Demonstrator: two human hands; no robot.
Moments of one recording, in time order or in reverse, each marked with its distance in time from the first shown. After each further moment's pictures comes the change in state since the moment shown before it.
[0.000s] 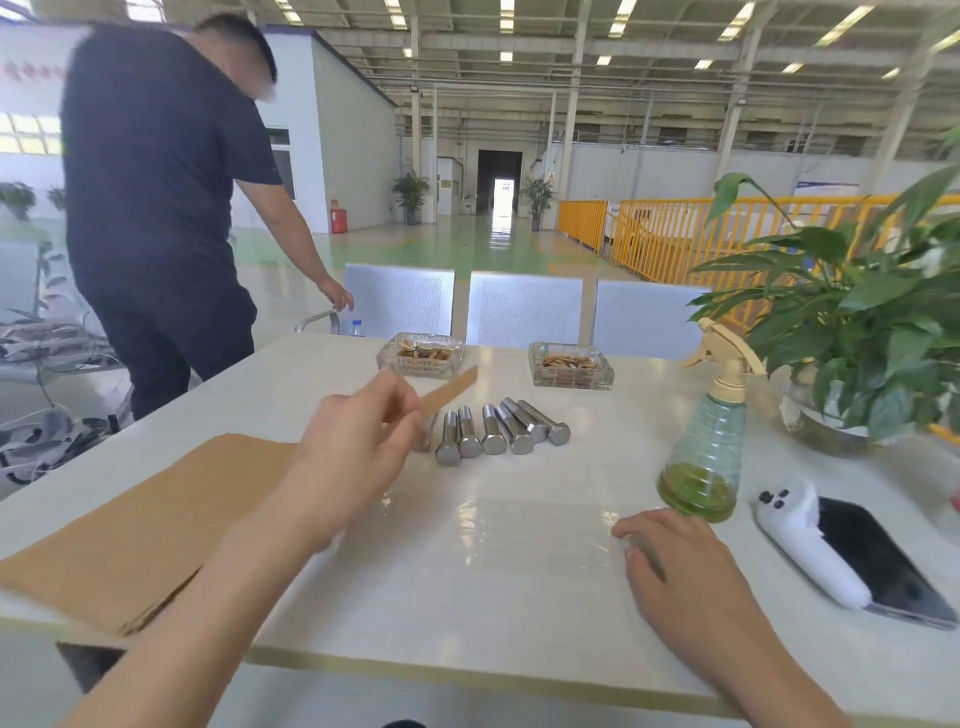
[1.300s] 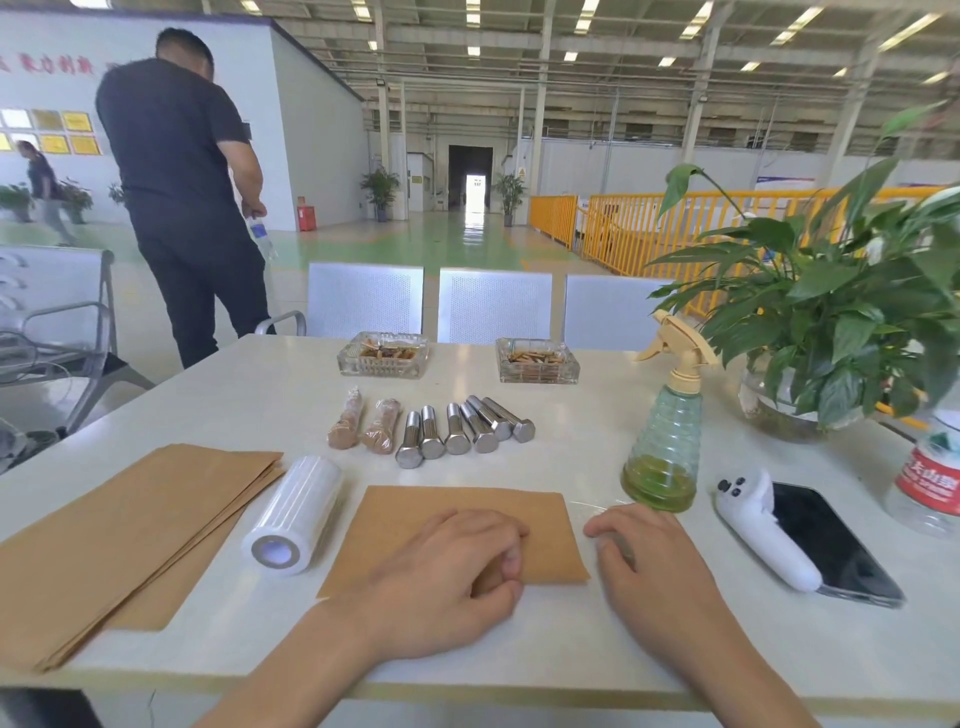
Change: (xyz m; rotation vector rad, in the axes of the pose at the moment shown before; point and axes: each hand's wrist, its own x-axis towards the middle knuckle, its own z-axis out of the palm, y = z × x) left_hand -0.051 0.032 0.096 -0.036 -0.574 0.405; right_hand 0.009 0.015 0.011 0.111 0.068 0.033
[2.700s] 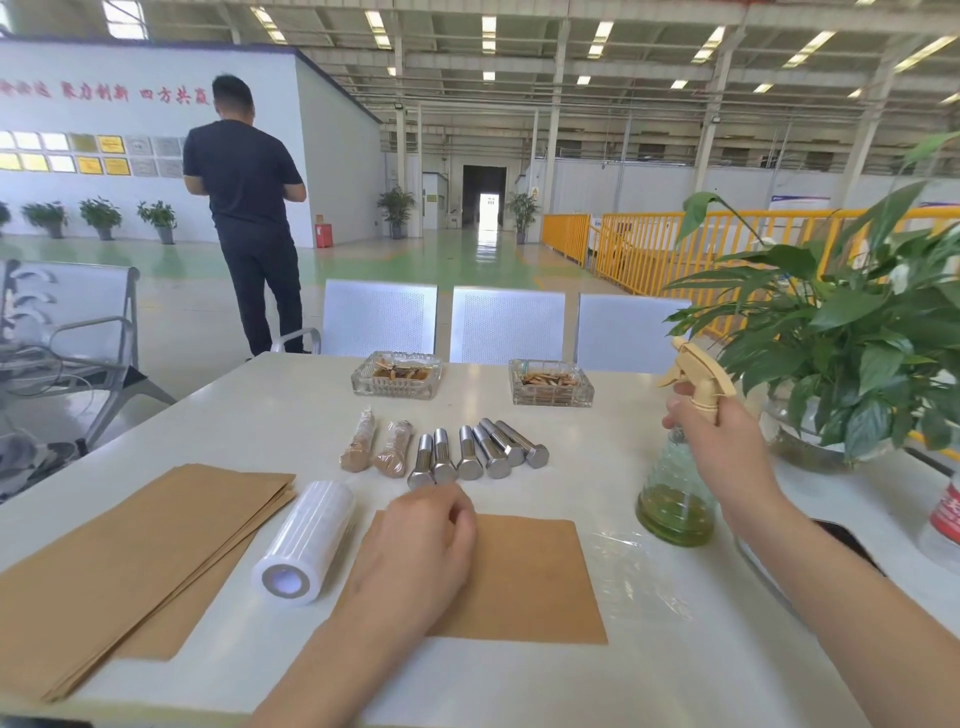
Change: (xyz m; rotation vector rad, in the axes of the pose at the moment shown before) left_hand 0.015 -0.025 -0.013 0.069 0.464 -0.470; right_hand 0.126 0.013 -0.064 0.619 0.352 0.297
